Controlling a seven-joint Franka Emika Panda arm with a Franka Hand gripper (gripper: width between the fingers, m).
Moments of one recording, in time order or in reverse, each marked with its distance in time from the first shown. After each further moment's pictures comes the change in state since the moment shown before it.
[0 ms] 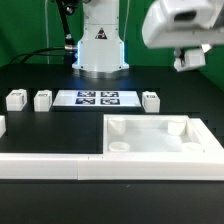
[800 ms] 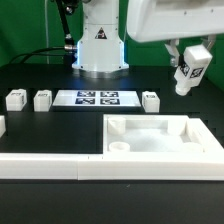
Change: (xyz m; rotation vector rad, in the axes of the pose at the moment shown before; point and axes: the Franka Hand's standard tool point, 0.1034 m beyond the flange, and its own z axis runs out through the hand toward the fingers) arm 0.071 0.039 -0.044 -0.042 0.611 -0.141
